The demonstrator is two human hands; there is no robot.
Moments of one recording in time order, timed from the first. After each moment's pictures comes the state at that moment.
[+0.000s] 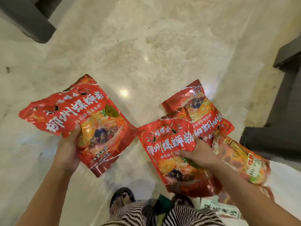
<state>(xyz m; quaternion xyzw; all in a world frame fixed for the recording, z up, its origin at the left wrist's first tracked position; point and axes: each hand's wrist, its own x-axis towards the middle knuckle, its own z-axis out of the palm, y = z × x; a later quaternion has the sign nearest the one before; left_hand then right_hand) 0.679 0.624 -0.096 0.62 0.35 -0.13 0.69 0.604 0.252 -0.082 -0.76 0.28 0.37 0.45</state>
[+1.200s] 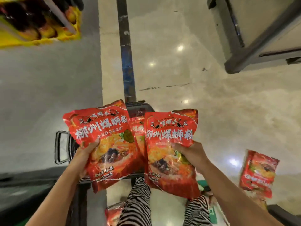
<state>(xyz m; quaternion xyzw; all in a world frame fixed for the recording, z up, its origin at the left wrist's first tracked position) 0.203 1.007 0.368 0.40 0.64 0.02 0.66 0.451 0.757 0.341 -0.75 0.05 0.52 0.40</state>
